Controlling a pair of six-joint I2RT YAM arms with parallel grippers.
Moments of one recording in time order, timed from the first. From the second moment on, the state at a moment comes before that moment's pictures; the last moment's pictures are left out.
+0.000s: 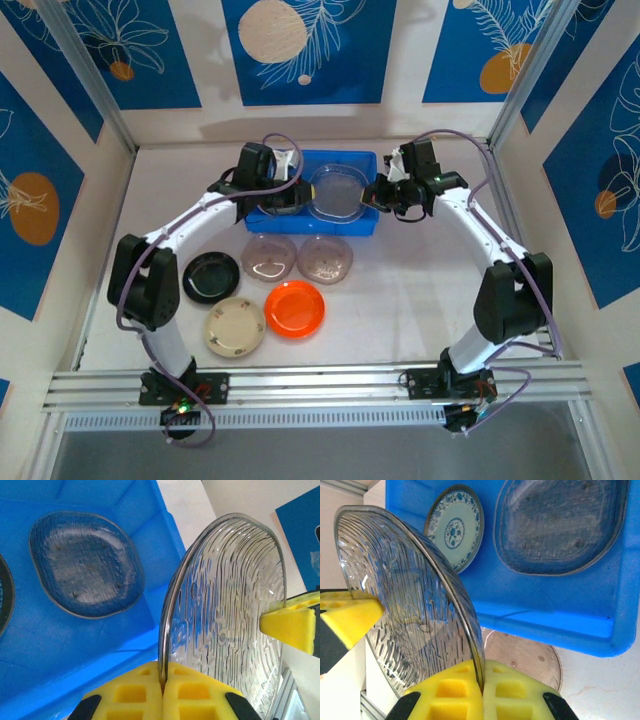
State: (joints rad) left arm -0.46 1.78 1.40 -0.27 0.53 -0.49; right arm 0.26 1.60 1.35 -0.64 -0.48 0.57
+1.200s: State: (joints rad) left arm -0.46 2.23 1.94 -0.47 0.31 -0.58; right arm 0.02 1.53 1.28 -0.59 -0.46 0.60
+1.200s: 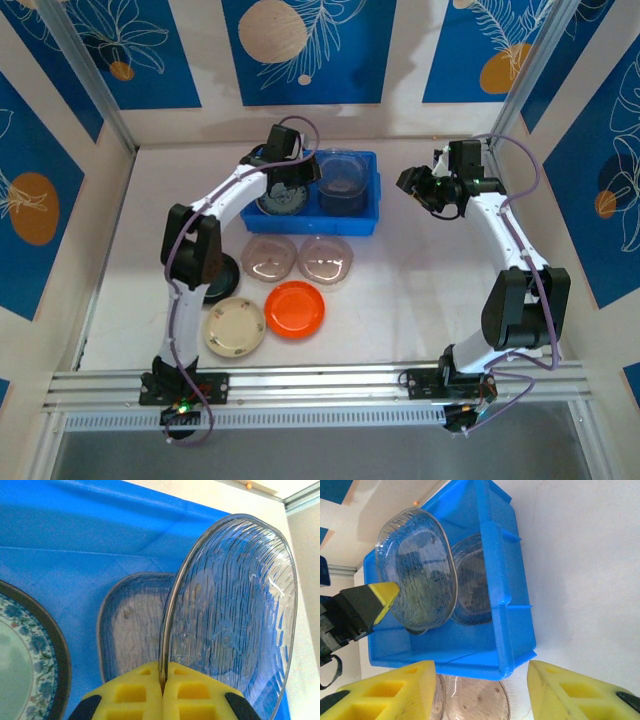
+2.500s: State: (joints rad) left arm -0.50 2.39 2.08 -0.61 0.20 -0.54; right arm 0.06 1.53 1.23 -0.54 -0.49 0.63
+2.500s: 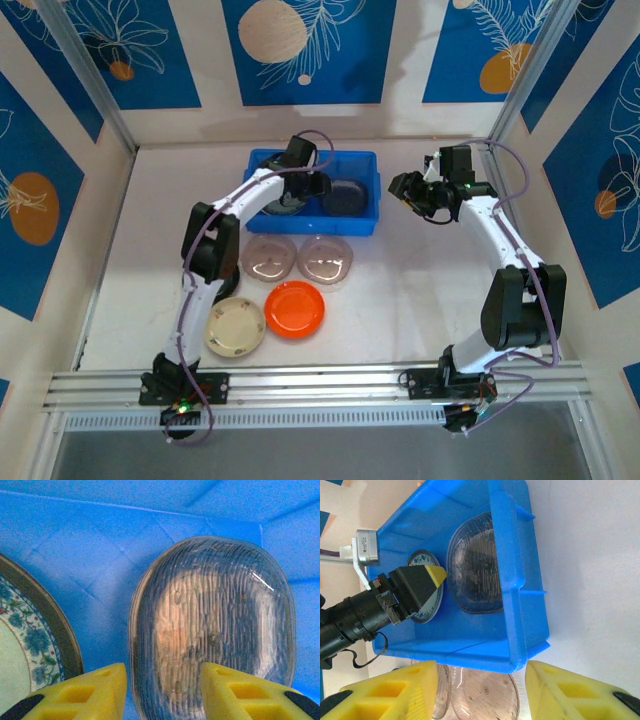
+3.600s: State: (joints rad) left arm -0.54 1.71 1.48 -0.41 0.07 -0.42; right arm 0.27 1.18 0.71 -0.24 -0.26 0.68
